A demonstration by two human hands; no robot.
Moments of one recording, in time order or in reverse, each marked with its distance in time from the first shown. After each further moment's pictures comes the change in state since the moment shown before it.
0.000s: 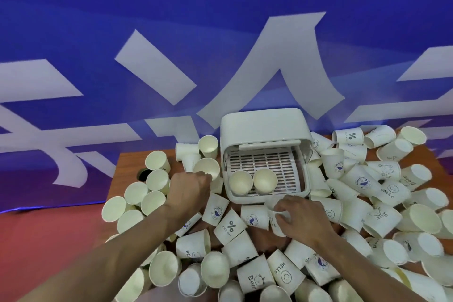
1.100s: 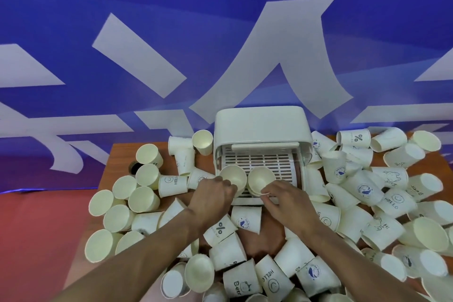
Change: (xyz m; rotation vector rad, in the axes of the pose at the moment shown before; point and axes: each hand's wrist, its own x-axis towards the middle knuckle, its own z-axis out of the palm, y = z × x) left_hand 0.033 0.069 0.026 -0.020 -0.223 0.172; right_hand 0.049 0.021 0.012 0.197 0.191 -0.154
